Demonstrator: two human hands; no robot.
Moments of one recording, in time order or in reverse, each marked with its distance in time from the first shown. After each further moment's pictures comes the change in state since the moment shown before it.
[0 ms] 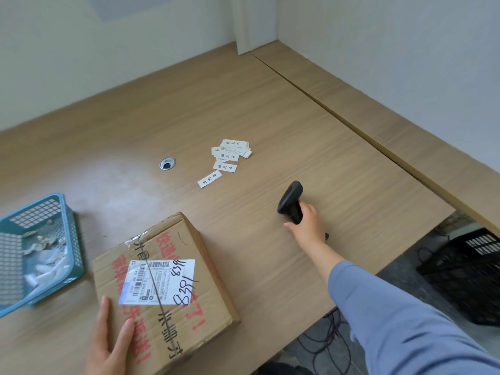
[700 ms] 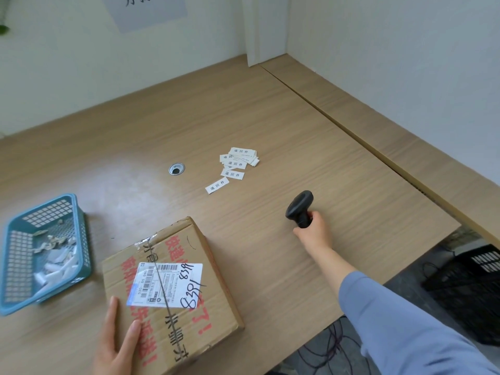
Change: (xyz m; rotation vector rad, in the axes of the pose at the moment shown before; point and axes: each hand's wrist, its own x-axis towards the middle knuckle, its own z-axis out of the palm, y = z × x) left_hand -0.121 -0.020 0.109 0.173 -0.161 0.117; right_hand -0.005 -0.017 -0.013 0.159 0.002 0.168
